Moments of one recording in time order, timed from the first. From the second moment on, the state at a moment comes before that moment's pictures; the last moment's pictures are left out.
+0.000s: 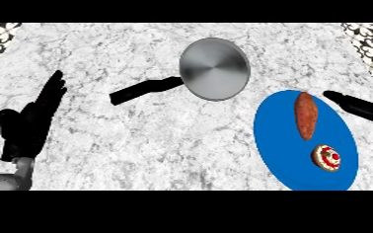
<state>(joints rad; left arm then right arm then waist) -0.08 0.58 -0.20 -1.57 0.25 0.29 0.14 -0.20 -0.36 -0.30 -1.43 -0.06 -0.30 0.20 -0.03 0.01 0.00</state>
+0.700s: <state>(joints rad) 0.04 0.53 -0.28 -1.56 0.15 0.30 0.09 0.02 -0.66 -0.24 -1.64 0.05 -0.11 0.75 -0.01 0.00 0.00</state>
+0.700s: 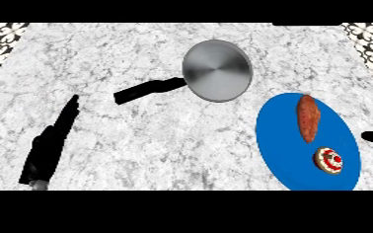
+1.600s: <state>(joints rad) 0.02 0.49 -0.26 -1.56 0.10 0.26 0.11 -0.43 -0.72 -0.06 -1.39 -0.11 0.21 1.03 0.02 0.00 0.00</state>
